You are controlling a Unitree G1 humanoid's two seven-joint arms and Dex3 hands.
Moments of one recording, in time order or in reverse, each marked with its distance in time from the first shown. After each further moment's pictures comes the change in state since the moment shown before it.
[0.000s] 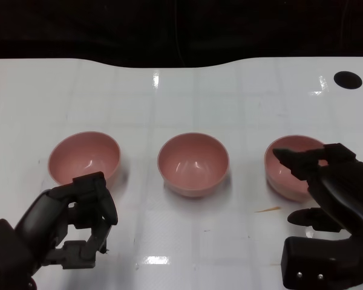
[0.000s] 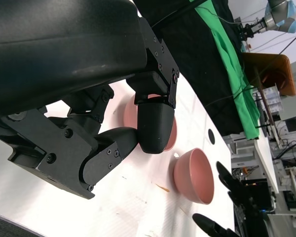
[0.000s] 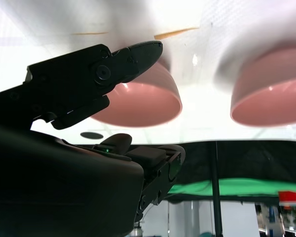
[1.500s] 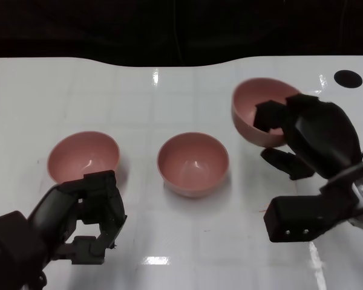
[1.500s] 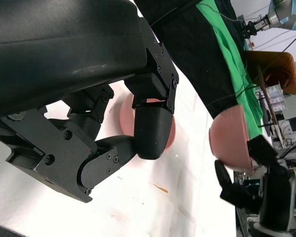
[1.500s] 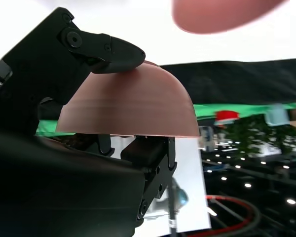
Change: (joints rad) left arm -0.020 -0.019 -0.021 -0.039 0.026 0.065 0.026; right arm -0.382 -0.003 0.148 0.415 0.116 -0.324 -0.421
